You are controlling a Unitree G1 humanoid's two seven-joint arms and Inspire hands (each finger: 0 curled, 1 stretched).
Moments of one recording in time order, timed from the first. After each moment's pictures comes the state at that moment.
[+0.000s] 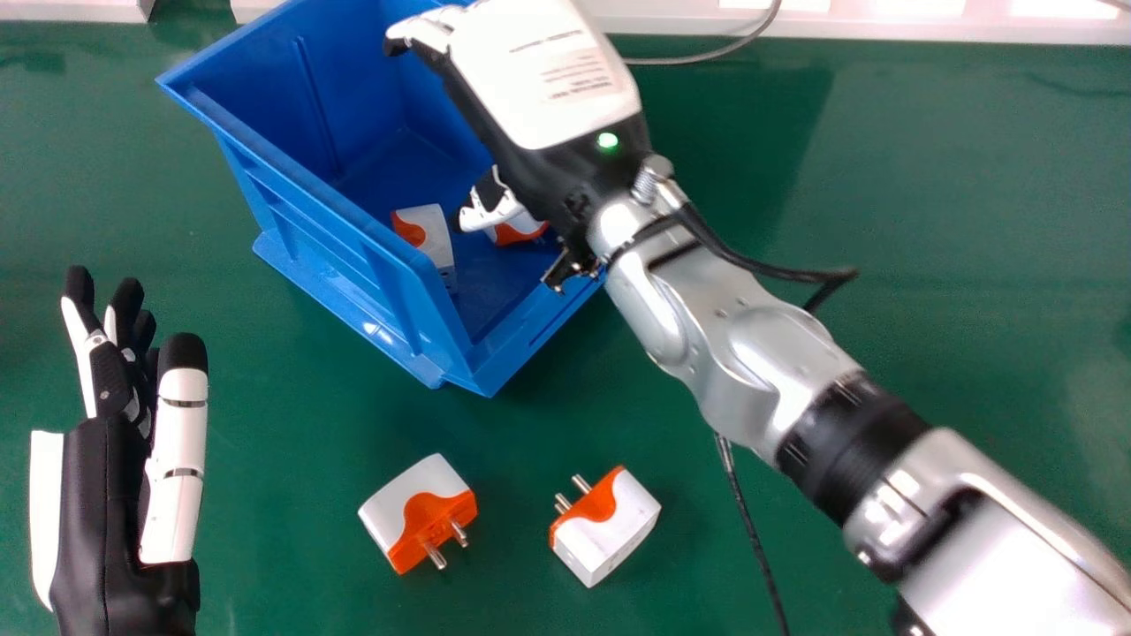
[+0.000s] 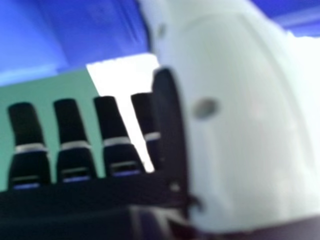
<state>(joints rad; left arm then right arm) 0.45 0.02 0.22 -0.20 -0.04 -0.41 -0.01 -0.84 -0.11 0.63 0.60 -0.87 0.00 -0.39</state>
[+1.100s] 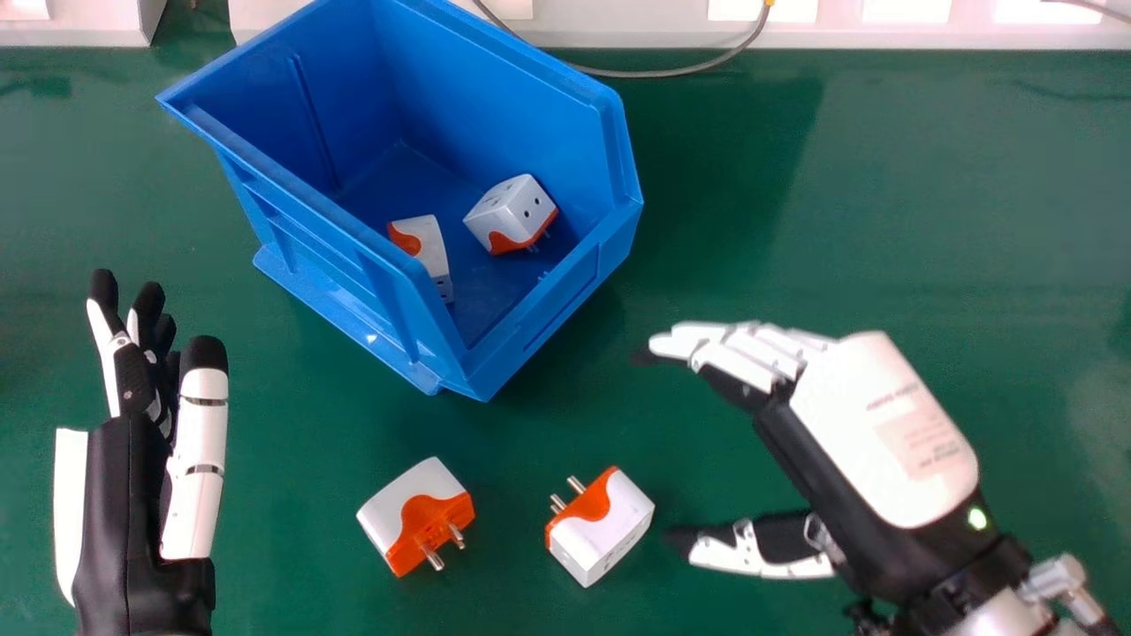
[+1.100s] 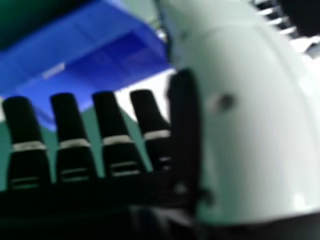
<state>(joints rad) 0.43 0.02 0.21 -0.16 0.00 -0.41 0.00 0.23 -0.58 0.27 -0.14 -0.76 -0.48 -0.30</state>
